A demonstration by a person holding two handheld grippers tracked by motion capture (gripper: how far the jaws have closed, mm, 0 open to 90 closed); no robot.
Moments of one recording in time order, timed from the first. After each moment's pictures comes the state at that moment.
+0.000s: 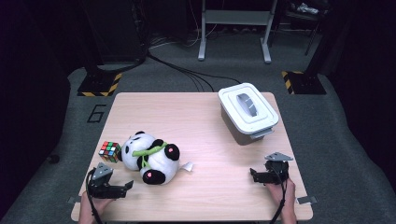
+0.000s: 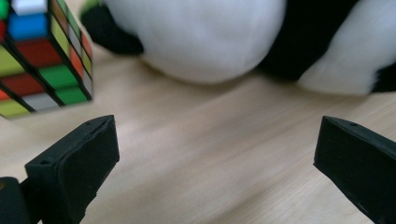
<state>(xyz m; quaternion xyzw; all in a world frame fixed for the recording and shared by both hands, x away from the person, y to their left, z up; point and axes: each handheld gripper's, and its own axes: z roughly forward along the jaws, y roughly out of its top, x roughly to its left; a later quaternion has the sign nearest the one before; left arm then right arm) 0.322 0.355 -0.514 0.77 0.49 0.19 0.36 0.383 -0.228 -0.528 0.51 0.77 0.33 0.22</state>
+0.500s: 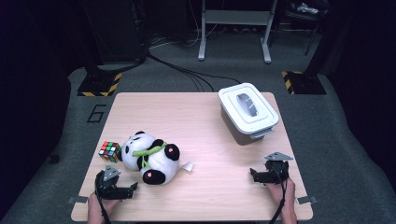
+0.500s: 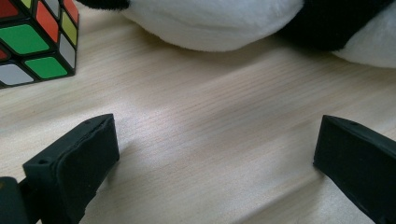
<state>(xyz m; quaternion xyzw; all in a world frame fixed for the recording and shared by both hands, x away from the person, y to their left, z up) 0.327 0.343 -0.531 0.77 0.50 0.21 0.33 0.384 -0.229 -0.528 0.51 0.77 0.32 0.21</state>
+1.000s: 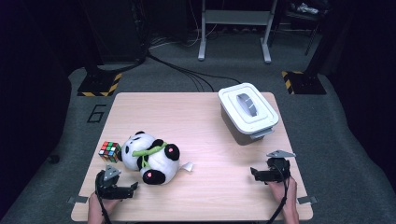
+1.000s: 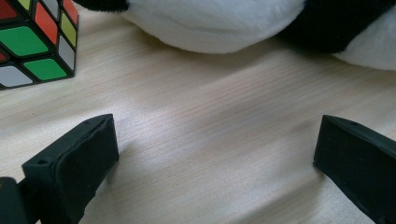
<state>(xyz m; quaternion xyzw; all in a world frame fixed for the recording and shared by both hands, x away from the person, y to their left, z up) 0.328 0.342 -0.531 0.77 0.50 0.21 0.33 0.384 -0.230 -0.512 0.51 0.77 0.33 0.19</state>
